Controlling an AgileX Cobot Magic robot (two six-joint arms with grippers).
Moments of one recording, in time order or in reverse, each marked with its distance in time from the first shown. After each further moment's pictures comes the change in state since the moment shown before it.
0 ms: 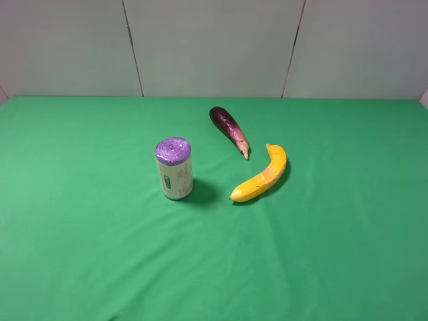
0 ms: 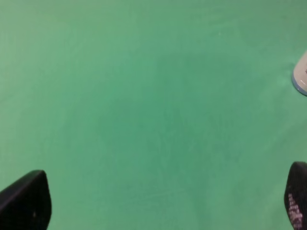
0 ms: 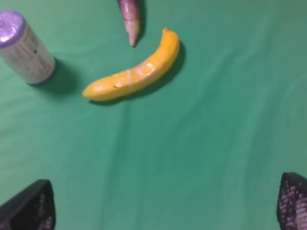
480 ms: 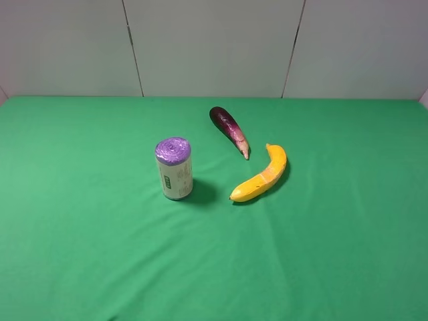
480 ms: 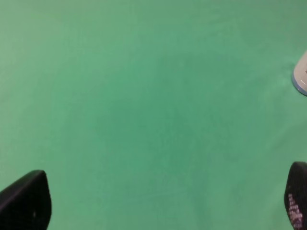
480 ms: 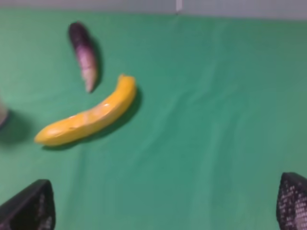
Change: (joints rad) left arm 0.000 0.000 0.000 0.000 0.000 0.000; right arm -0.077 -0.347 0.245 -0.049 -0.172 0.026
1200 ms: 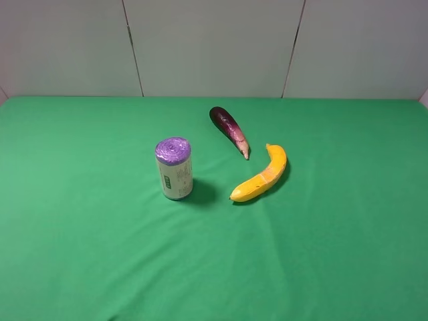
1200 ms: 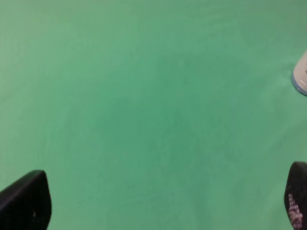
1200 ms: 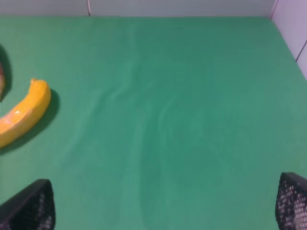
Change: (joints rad) left arm 0.000 0.000 0.000 0.000 0.000 0.000; right arm -0.062 -0.064 0.057 -0.188 -0.030 0.091
